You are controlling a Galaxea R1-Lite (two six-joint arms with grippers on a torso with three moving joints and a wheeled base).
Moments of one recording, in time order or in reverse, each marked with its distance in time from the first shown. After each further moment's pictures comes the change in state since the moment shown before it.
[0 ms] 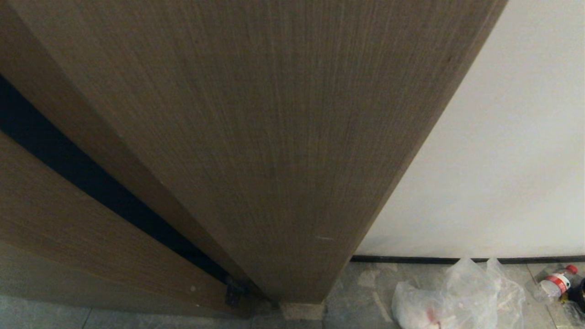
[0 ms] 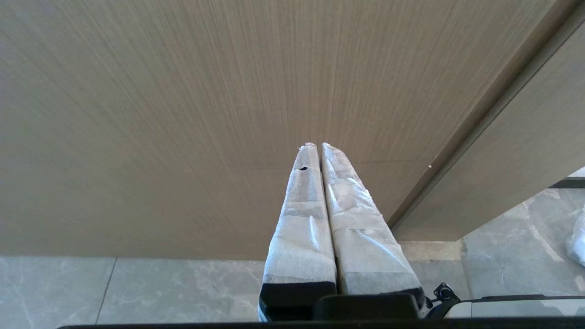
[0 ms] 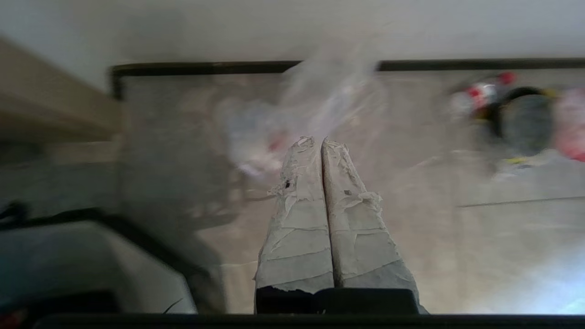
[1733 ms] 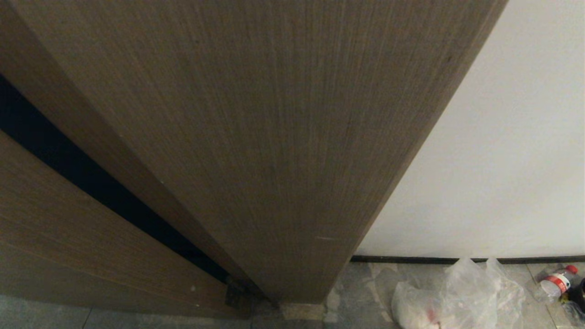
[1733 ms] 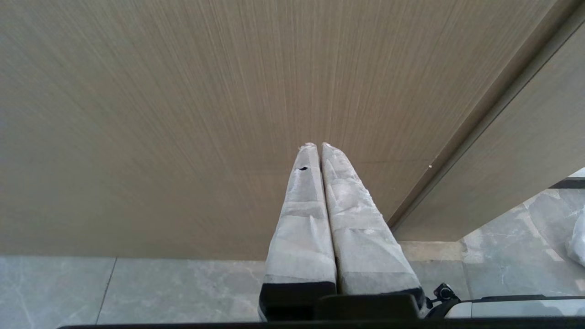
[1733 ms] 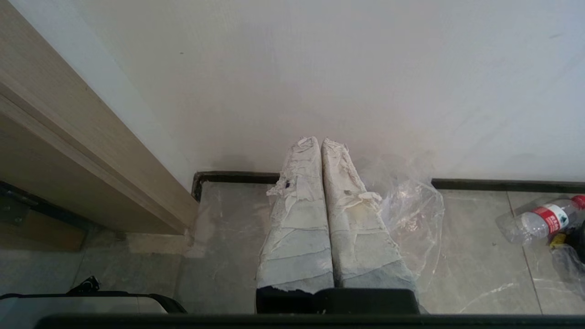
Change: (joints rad) left arm 0.000 0.000 0.000 0.000 0.001 0.000; right arm -0.001 -0.430 0.146 -0.115 0.204 0.031
